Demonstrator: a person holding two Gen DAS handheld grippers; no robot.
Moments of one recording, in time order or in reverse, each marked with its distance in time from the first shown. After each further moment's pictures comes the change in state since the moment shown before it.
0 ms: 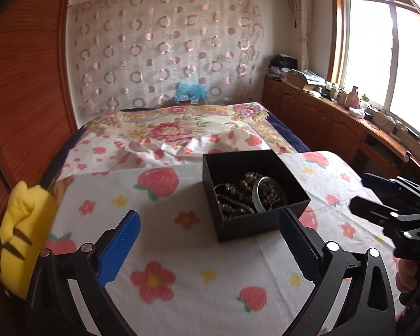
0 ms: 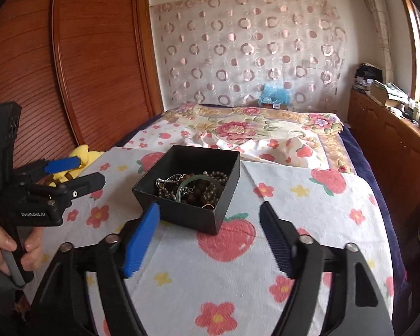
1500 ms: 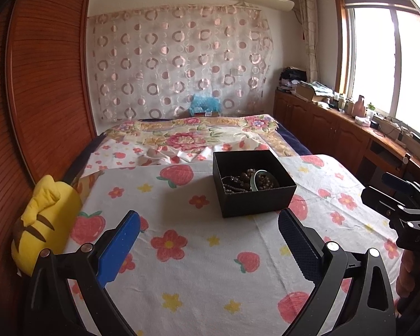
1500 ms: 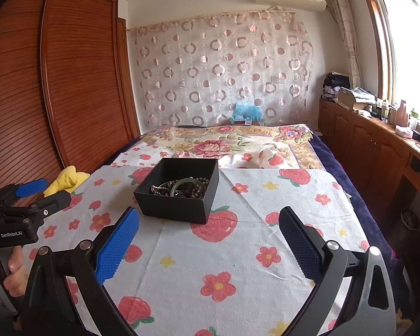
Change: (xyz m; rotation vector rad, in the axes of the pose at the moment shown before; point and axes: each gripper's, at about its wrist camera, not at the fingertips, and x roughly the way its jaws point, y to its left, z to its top) left arm -0.071 -0.012 -0.026 -0.010 -0.071 0.075; right arm -0.058 0.012 -0.027 0.074 -0.109 -0.129
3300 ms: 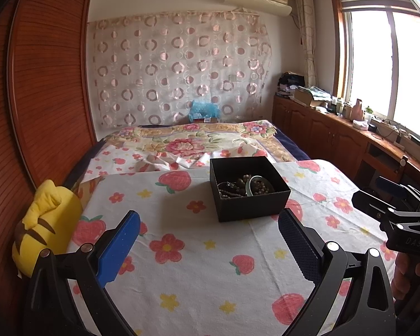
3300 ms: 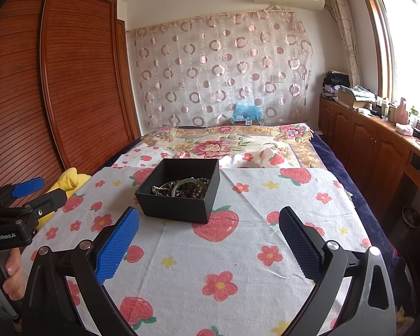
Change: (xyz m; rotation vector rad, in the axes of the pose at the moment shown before) left arm -0.010 -0.007 0.005 0.006 -0.029 0.003; right arm 0.000 -0.002 0.000 0.002 -0.003 0.001
